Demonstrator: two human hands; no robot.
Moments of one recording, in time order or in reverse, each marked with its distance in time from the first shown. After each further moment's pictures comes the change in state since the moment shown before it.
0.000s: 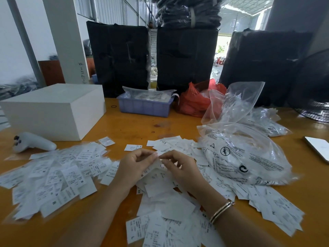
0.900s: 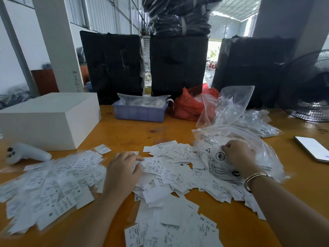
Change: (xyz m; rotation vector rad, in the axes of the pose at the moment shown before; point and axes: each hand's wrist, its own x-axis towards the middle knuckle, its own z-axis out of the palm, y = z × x) left_hand 0.009 -0.017 -0.013 0.801 0.176 0.382; right_hand 0.022 0.075 -0.140 -0.818 0.231 0.753
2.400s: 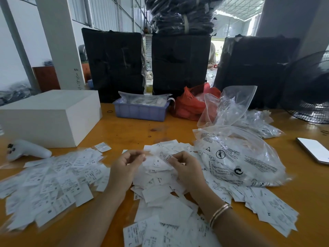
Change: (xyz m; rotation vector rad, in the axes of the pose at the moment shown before) left_hand -0.001 0.017 -0.006 -0.882 -0.010 -0.441; right_hand -0.108 -0.094 0.045 0.964 -0.253 -0.294
